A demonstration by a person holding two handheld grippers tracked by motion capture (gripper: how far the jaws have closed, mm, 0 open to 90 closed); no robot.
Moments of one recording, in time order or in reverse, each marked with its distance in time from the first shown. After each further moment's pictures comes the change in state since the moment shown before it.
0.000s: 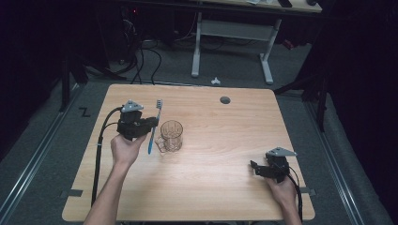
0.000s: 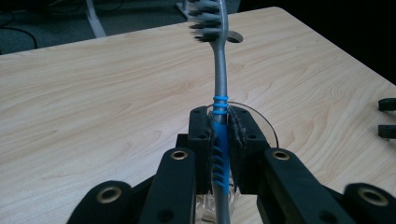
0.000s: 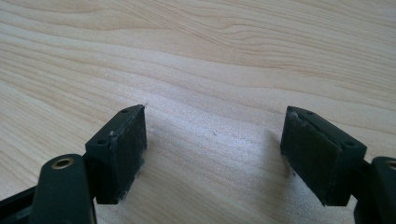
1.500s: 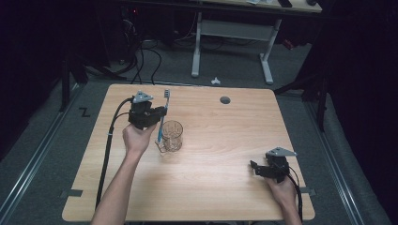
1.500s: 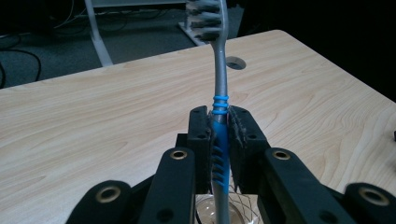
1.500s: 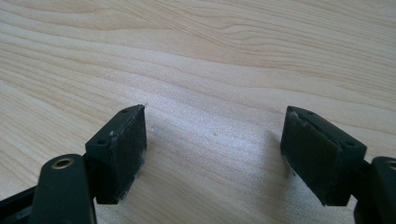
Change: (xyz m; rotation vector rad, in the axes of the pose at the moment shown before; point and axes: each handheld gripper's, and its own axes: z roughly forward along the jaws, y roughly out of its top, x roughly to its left) left arm 0.000 0.020 0.031 -0.053 0.007 0.009; right arm 0.000 0.000 0.000 0.001 0.002 -0.001
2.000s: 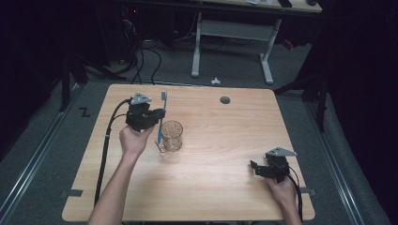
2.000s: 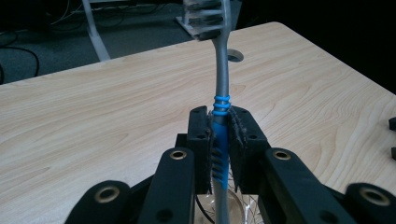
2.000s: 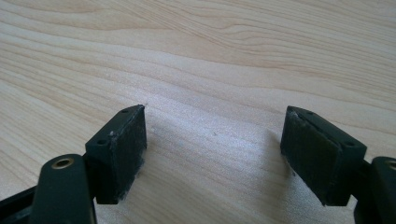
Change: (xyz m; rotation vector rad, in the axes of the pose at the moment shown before) left arm -0.002 -0.002 -0.009 0.022 -0.008 0.019; right arm 0.000 0.000 0.000 0.000 0.000 -0.001
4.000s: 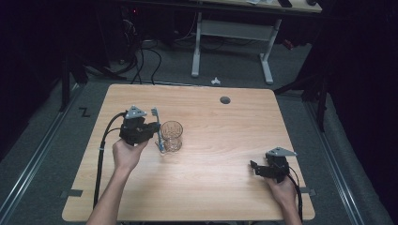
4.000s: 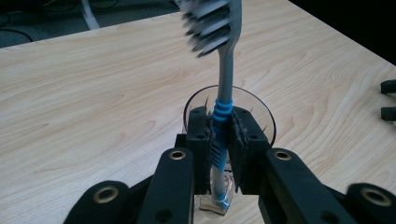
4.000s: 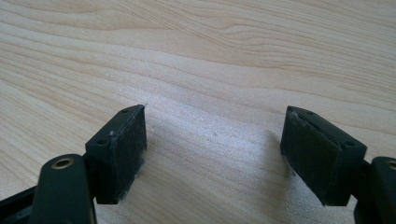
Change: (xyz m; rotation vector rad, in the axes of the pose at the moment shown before) left arm -0.007 -0.034 -0.022 0.064 -0.007 0.012; right arm 0.000 0.000 0.000 -0.001 0.000 0.000
